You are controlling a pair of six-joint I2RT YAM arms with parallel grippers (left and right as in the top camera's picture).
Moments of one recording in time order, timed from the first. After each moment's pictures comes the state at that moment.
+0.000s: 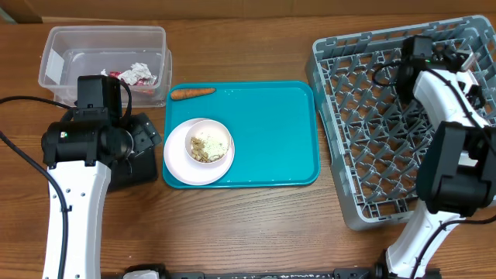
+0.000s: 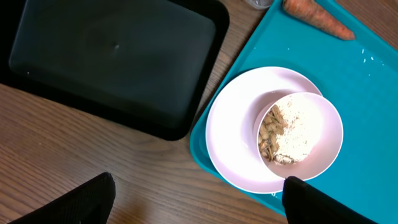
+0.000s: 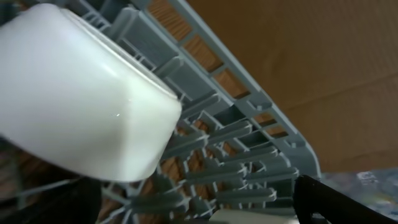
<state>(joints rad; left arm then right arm) 0.05 1.32 1.35 -1.25 -0.09 -0.55 -0.14 2.08 1.57 -0.78 1.08 0.41</state>
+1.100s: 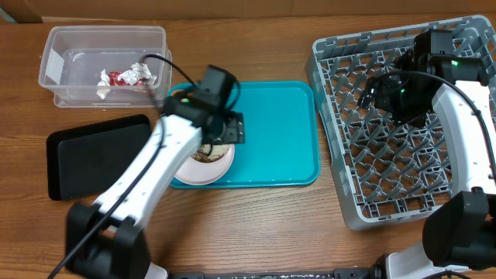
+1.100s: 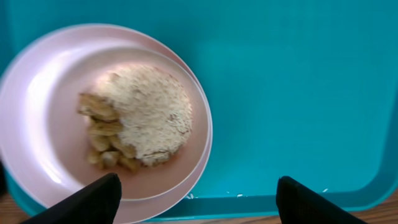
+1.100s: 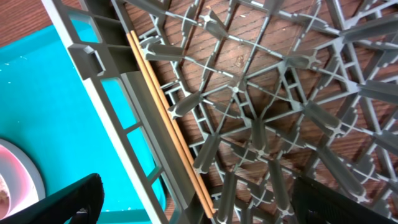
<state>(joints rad) -0.43 1.69 1.35 -0.95 -0.01 -0.48 -0.10 1.73 1.57 -1.18 -0.20 0.20</state>
